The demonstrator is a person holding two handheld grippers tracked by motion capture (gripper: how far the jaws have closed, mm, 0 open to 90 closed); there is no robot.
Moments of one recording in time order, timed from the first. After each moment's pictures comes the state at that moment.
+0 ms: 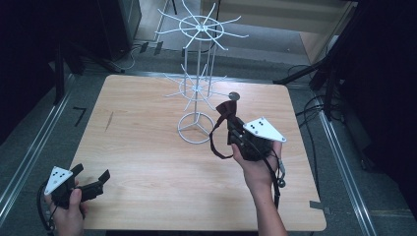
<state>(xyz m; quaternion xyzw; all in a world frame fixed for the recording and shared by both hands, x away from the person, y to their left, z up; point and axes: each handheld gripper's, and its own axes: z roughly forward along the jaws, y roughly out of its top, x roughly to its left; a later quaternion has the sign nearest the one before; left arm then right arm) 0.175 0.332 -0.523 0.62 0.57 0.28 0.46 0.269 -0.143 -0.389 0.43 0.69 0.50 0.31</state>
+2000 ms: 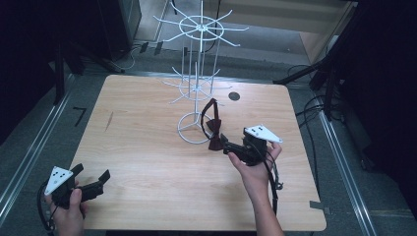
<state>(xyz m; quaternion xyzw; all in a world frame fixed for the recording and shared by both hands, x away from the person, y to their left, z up) 0.175 0.331 -0.523 0.62 0.57 0.28 0.46 0.285 -0.157 -0.445 0.50 0.68 0.49 0.22</state>
